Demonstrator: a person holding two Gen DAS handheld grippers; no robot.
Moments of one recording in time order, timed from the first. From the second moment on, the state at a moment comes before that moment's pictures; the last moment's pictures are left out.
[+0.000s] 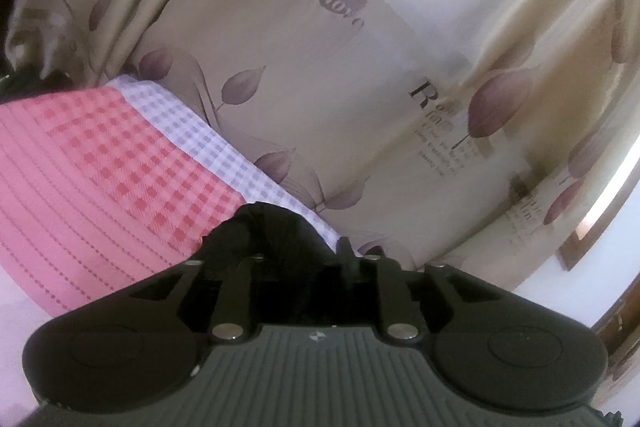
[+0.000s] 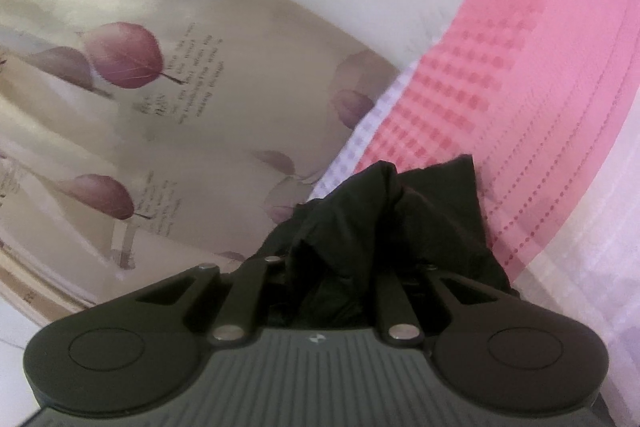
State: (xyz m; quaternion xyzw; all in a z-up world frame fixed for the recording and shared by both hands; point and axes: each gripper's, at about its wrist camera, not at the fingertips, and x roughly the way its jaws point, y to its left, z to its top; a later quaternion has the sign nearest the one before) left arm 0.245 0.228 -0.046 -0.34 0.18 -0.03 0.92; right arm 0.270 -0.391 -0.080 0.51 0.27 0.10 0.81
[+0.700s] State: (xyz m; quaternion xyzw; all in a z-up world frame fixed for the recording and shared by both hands) left arm 0.261 0.134 -0.015 -0.25 0.17 -0.15 0.94; right arm 0.286 -0.243 -0.015 0.22 0.30 0.23 0.90
